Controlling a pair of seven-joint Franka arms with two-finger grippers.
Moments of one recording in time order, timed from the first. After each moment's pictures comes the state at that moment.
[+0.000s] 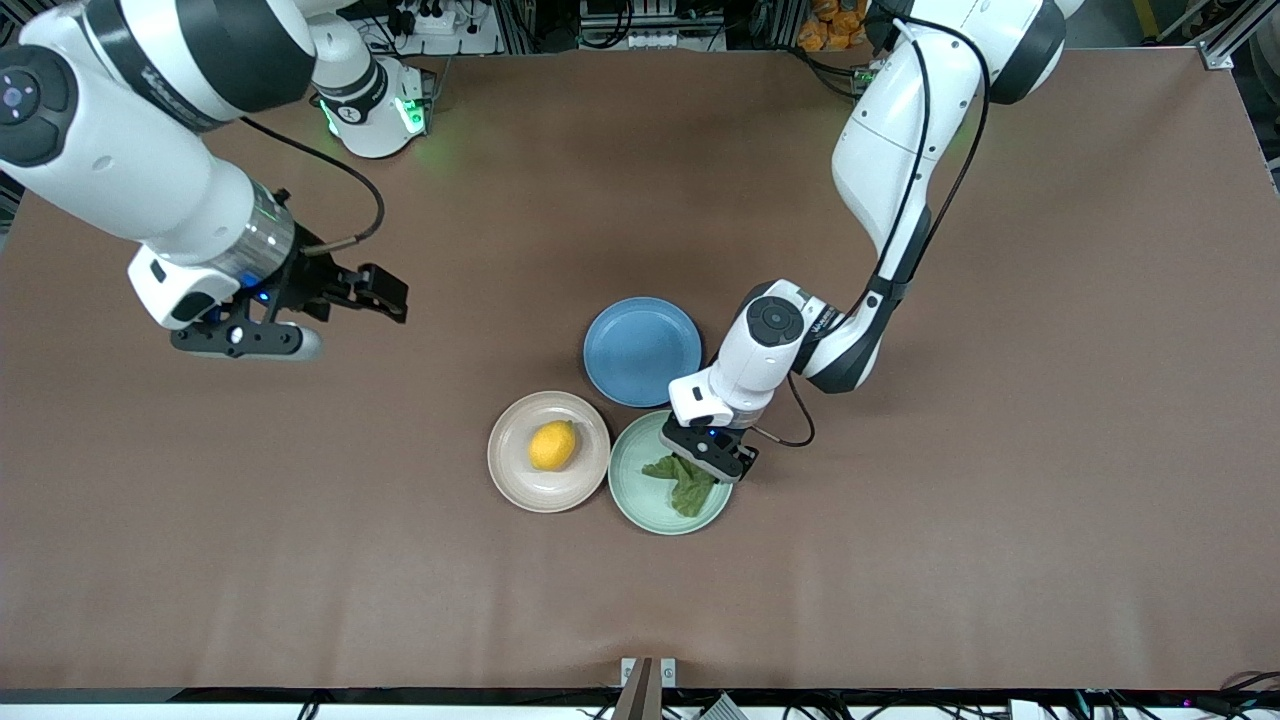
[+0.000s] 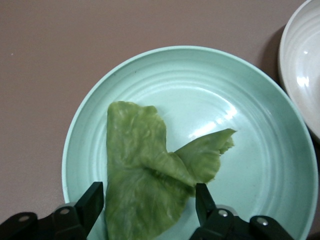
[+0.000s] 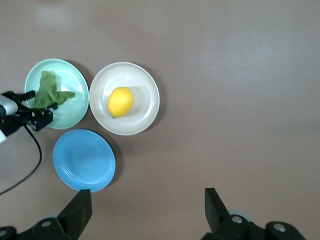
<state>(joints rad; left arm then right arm) -0.55 0.90 -0.06 -1.50 0.08 2.80 -0.07 0.36 0.22 -0.05 -1.42 0.16 1.65 0.40</state>
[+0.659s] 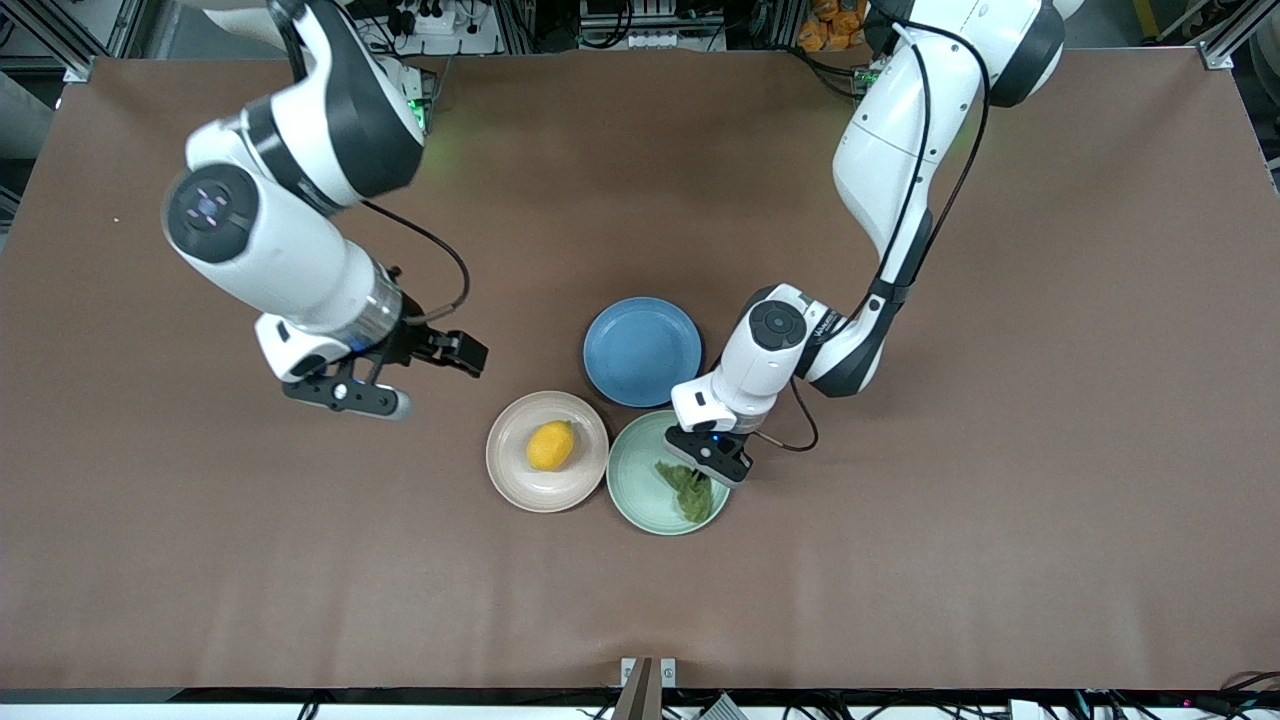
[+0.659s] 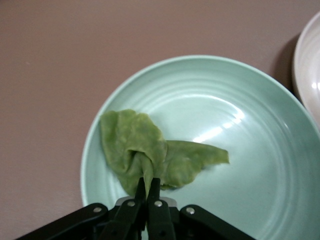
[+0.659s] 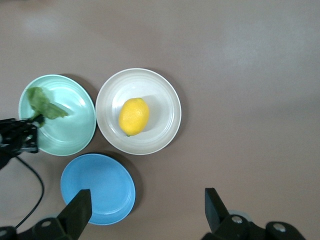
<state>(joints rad) -0.54 0.91 -0.05 -1.47 0.08 2.80 -0.07 0.43 0.37 -0.04 -1.42 0.16 1.82 0.58</state>
